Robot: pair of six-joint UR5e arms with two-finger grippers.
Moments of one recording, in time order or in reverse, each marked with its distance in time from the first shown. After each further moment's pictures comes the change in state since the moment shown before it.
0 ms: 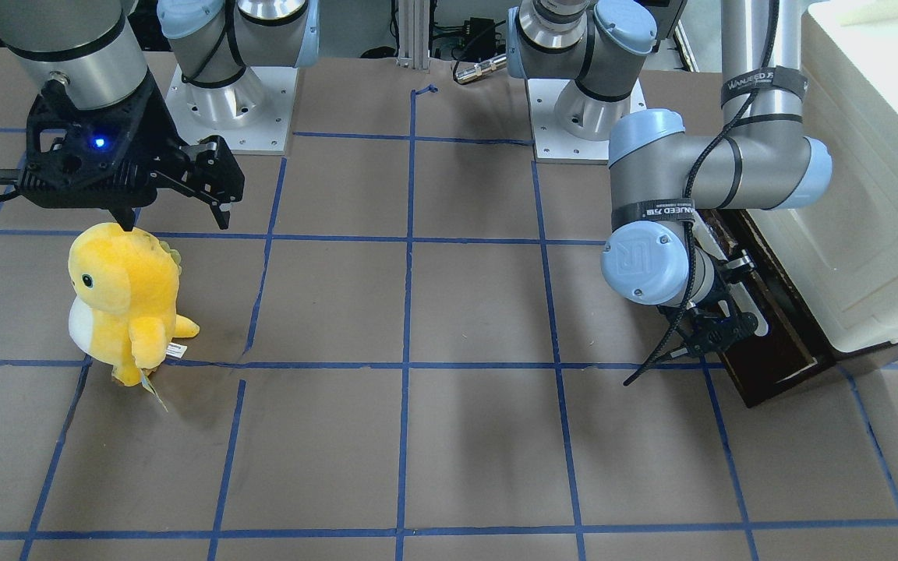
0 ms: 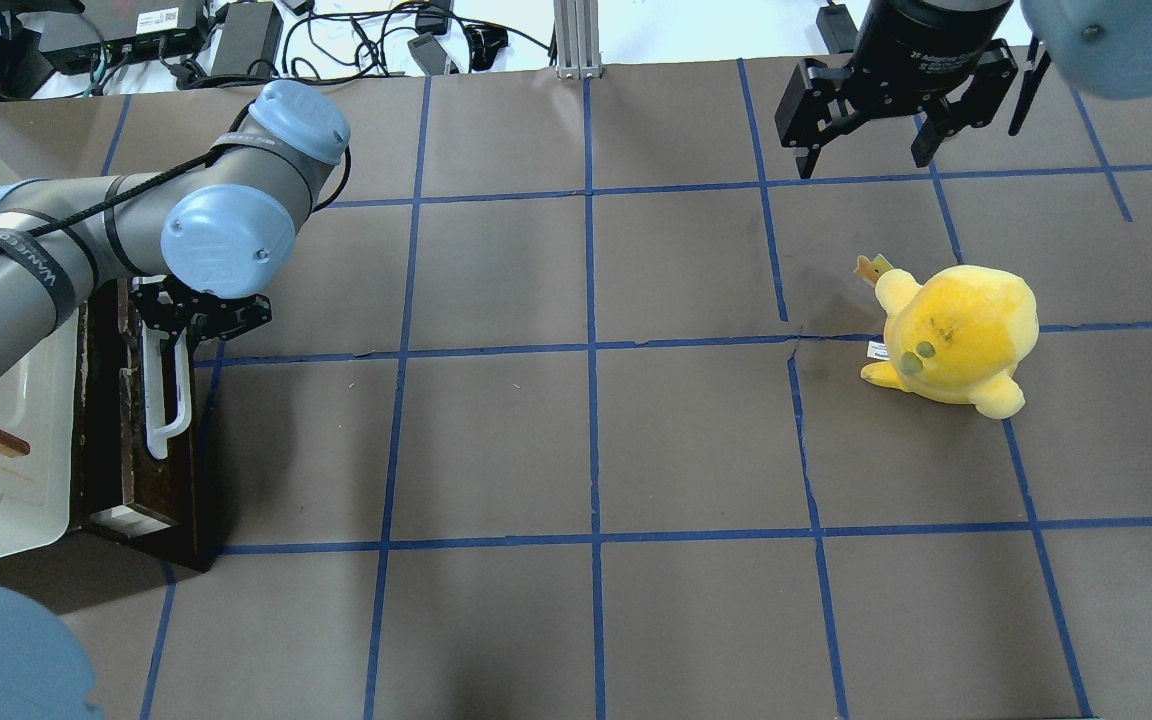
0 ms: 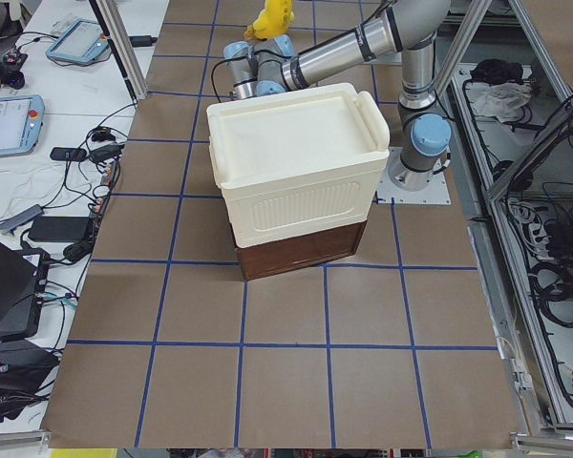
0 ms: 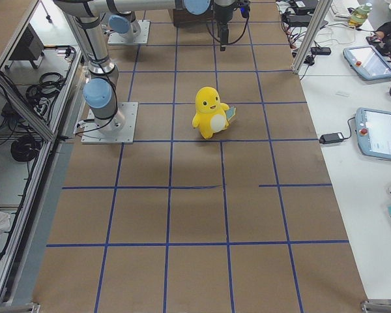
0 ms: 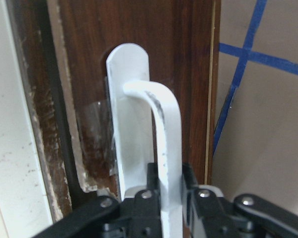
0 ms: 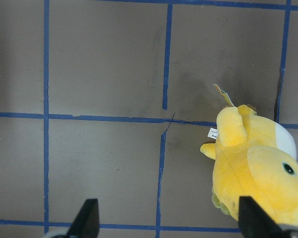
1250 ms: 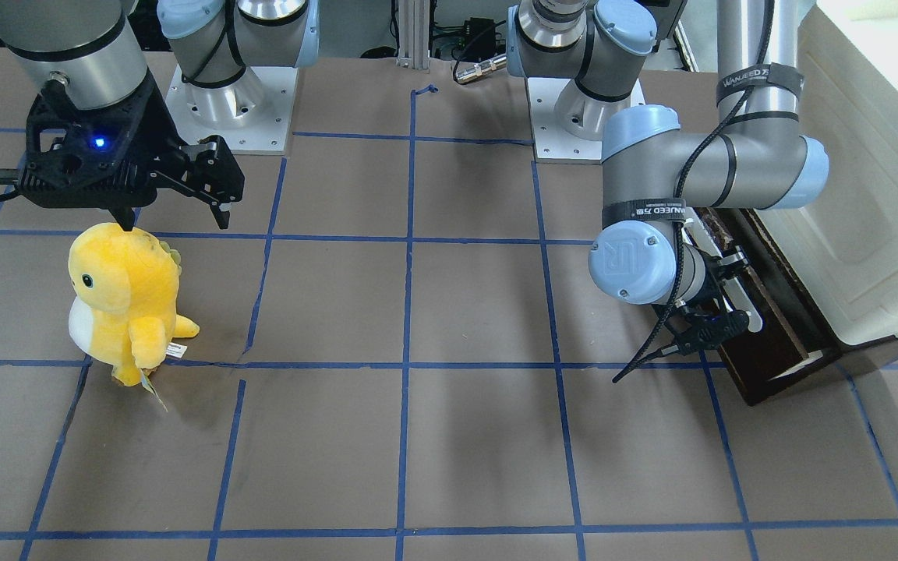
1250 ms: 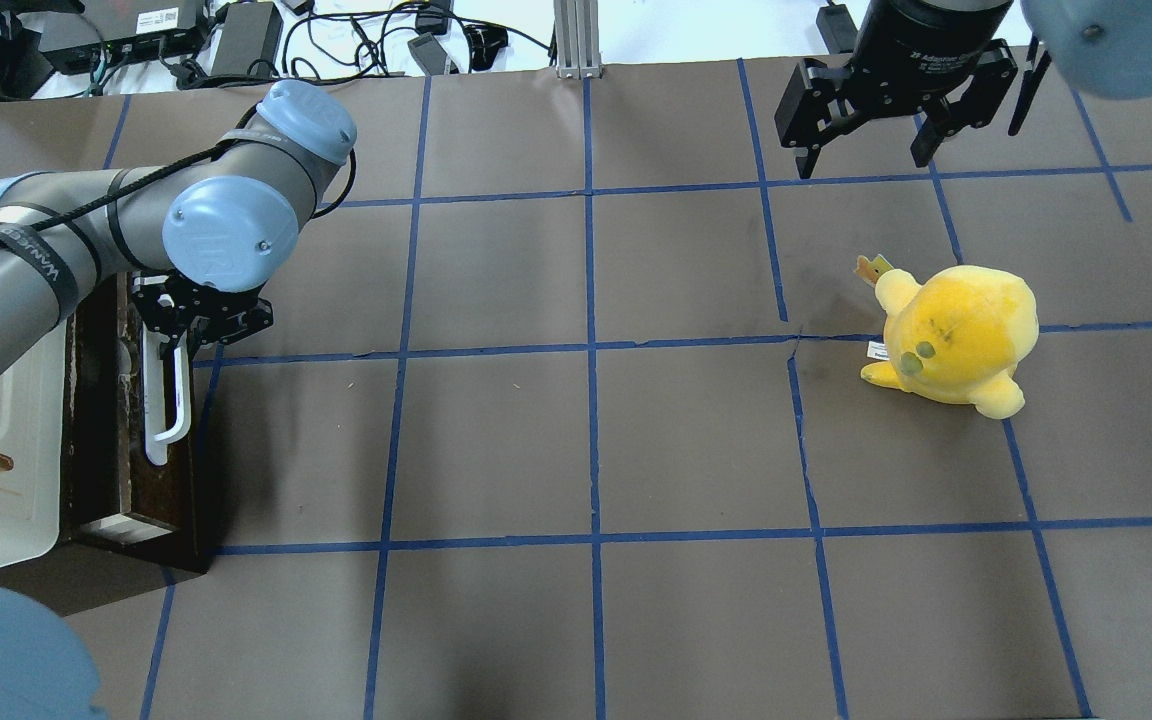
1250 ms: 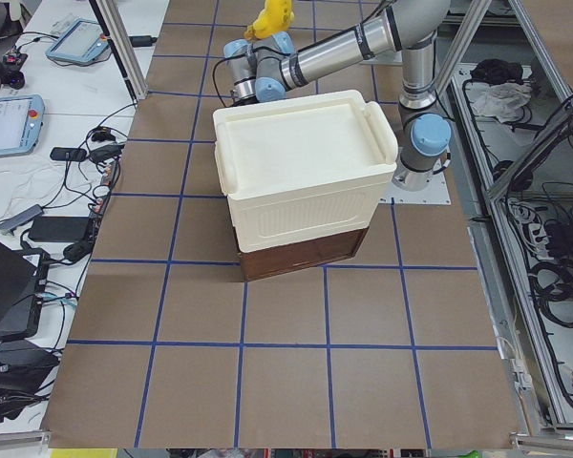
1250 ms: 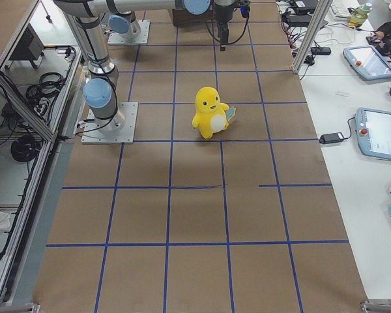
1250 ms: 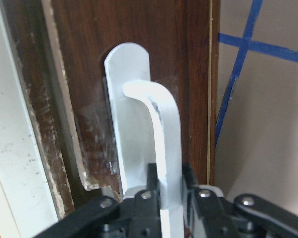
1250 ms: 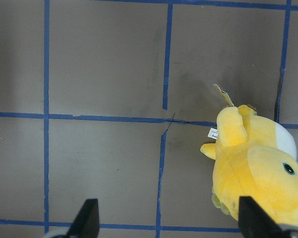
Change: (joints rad) left arm -0.004 -0.005 0.008 -0.051 0.004 -0.007; right arm 0.000 0.000 0.000 0.000 0.001 0.000
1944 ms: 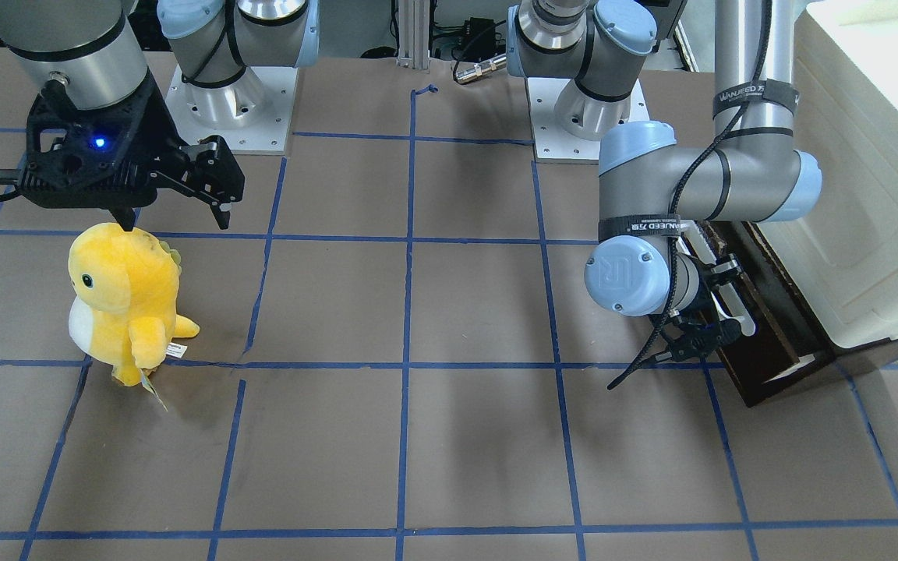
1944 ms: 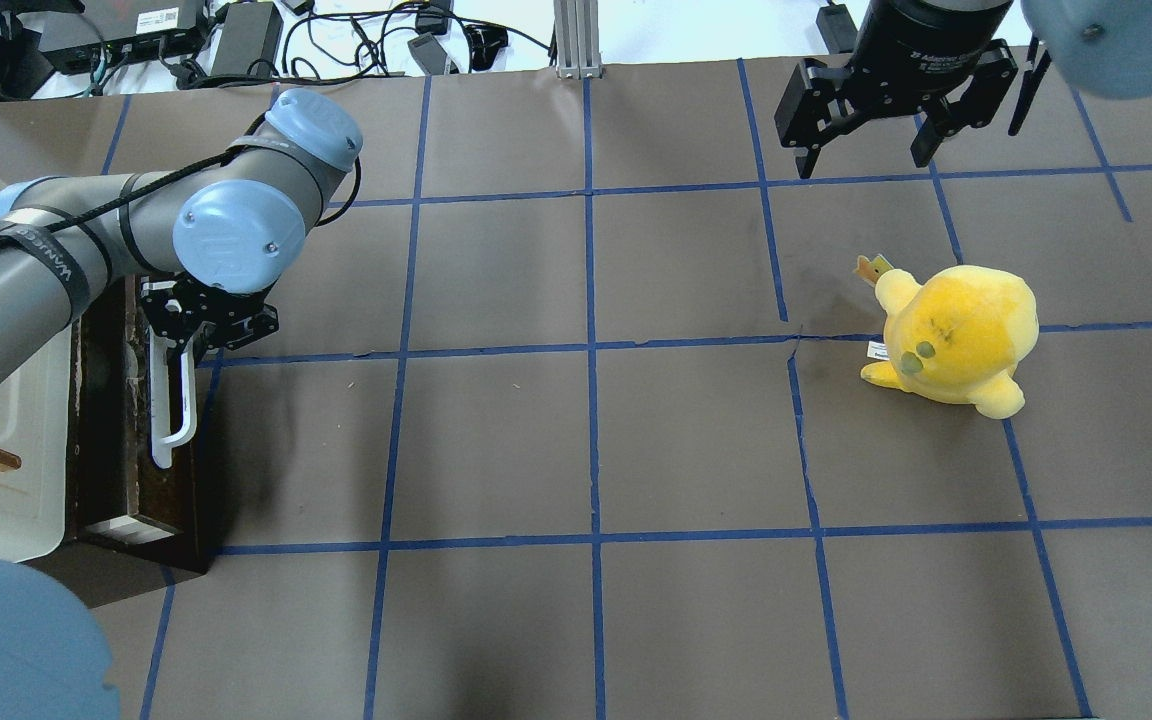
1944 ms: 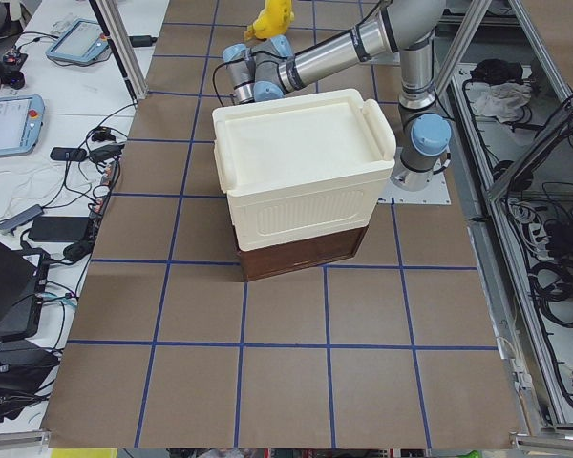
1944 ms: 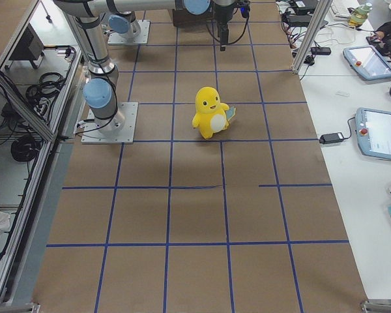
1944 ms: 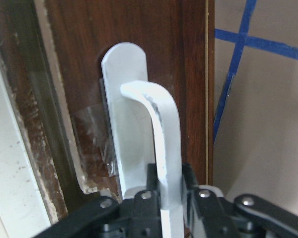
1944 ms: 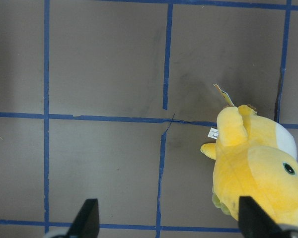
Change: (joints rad) left arm -0.001 -0.019 0.001 -0.002 -0.005 -0.002; right arm 0.000 0.000 0.000 0.000 0.000 0.000
